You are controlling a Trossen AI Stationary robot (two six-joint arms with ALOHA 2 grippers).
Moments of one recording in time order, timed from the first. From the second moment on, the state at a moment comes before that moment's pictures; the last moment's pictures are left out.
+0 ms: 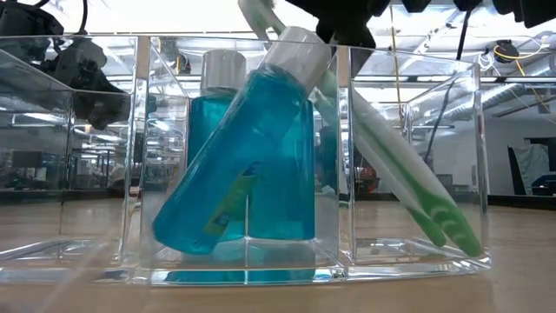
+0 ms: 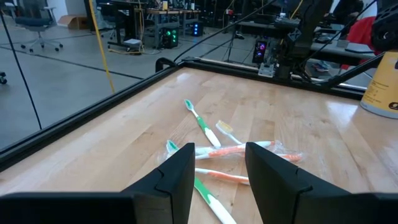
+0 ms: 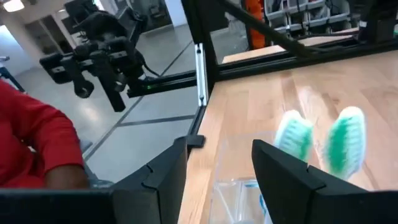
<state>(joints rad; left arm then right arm) 0.28 0.17 0.02 0.03 0.00 -0.08 0.56 1.90 0.96 0.79 0.24 0.38</state>
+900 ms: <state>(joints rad) 0.28 0.17 0.02 0.03 0.00 -0.08 0.39 1.59 0.96 0.45 0.57 0.05</state>
